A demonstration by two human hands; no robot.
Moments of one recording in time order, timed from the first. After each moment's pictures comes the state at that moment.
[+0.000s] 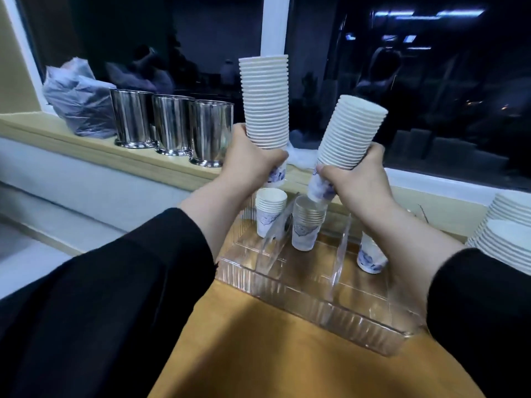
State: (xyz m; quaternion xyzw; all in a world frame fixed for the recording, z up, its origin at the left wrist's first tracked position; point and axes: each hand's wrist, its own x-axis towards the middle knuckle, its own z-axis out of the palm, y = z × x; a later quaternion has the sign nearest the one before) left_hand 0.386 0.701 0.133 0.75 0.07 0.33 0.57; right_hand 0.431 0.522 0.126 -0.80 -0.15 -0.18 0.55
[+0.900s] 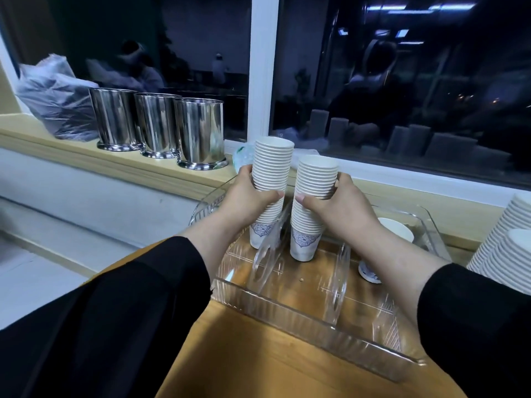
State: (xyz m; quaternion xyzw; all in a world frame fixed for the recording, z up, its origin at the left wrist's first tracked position) left_hand 0.436 0.718 0.064 0.79 0.08 0.20 0.58; right_hand 0.464 0.534 0.087 -0.91 -0.12 -0.13 0.38
